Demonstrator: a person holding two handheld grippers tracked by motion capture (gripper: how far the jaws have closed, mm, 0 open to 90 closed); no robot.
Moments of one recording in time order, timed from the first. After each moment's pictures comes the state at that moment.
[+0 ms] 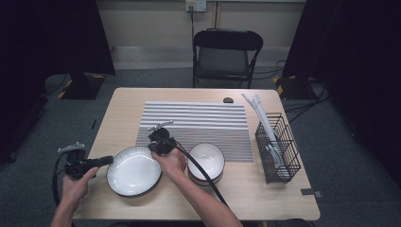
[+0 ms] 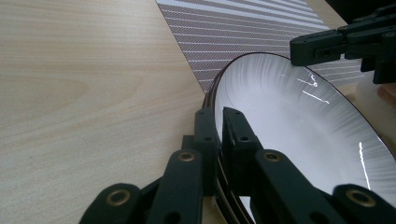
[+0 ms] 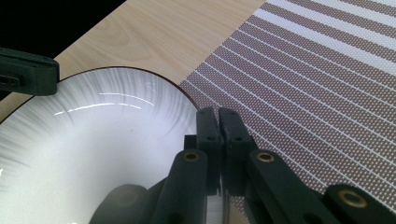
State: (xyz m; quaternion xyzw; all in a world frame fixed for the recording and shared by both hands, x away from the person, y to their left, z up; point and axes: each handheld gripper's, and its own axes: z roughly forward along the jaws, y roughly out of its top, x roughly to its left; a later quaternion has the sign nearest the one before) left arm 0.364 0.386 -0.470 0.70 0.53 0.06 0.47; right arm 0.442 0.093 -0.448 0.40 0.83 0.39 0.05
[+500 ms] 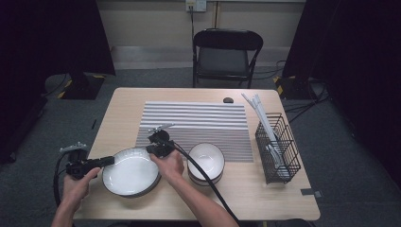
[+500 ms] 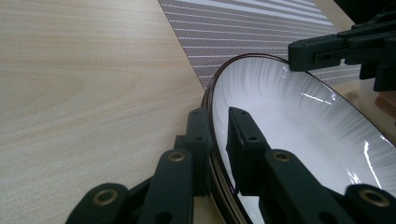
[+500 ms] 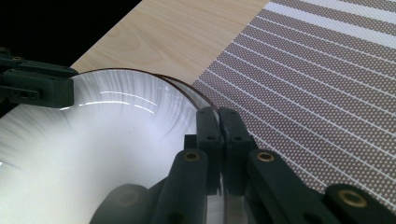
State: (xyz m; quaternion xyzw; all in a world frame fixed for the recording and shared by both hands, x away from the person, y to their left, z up) left arm 0.365 0.384 -0.470 0.71 0.53 0.05 0.46; right arm 0.438 0.096 -0.456 0.41 0.82 0.41 0.03
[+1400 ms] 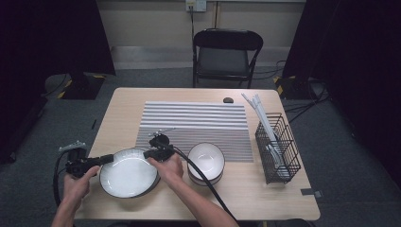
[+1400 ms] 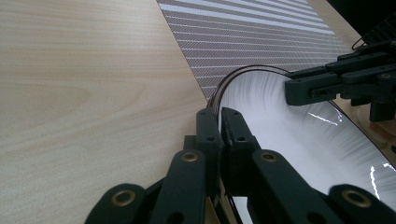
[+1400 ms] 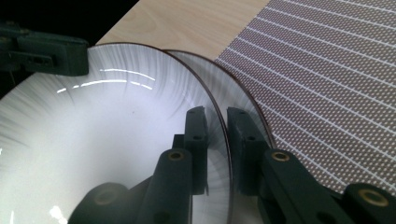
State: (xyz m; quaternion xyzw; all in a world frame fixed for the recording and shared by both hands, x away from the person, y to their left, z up) left arm 0.369 0.383 -0.467 0.70 0.54 0.07 0.47; right arm 0.434 0.096 -0.470 0.41 0.81 0.41 -0.02
